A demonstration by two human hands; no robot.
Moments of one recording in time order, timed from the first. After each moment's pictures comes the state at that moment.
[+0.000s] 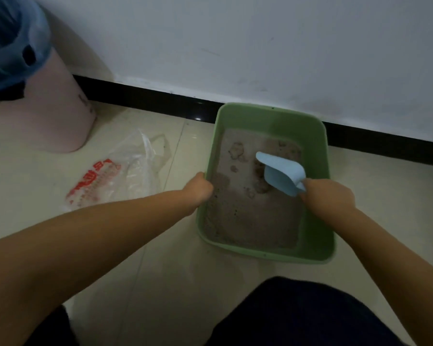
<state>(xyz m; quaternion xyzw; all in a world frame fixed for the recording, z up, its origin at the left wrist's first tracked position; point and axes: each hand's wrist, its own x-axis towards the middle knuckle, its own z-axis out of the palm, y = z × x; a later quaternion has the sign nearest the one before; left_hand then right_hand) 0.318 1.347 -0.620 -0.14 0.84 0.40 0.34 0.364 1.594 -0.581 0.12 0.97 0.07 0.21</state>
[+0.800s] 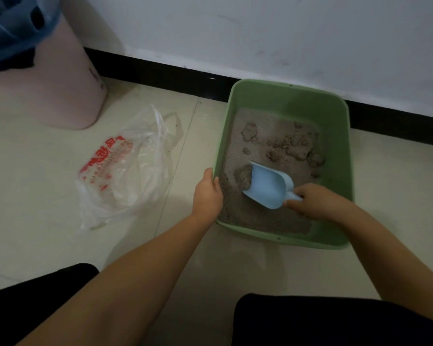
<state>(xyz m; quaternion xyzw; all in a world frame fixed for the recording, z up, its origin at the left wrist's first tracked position) 0.379 1.342 -0.667 -0.10 0.89 0.44 0.09 0.388 1.554 -0.588 0.06 0.91 -0.15 0.39</state>
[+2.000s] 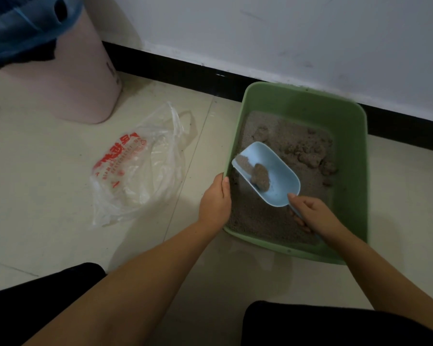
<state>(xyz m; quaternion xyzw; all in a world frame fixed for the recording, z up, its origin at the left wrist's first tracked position) 0.386 1.326 -0.673 -0.09 0.87 0.48 0.09 0.410 1.541 -0.639 0.14 0.80 -0.52 0.26</state>
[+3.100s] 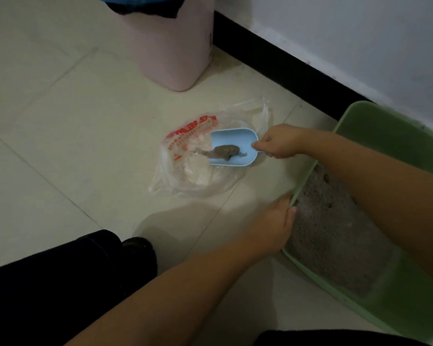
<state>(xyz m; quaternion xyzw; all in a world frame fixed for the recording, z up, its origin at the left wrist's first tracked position) 0.399 1.313 -0.678 -0.06 0.83 0.53 0.16 0.216 1.321 -0.619 -0.24 0.88 -0.06 0.41</state>
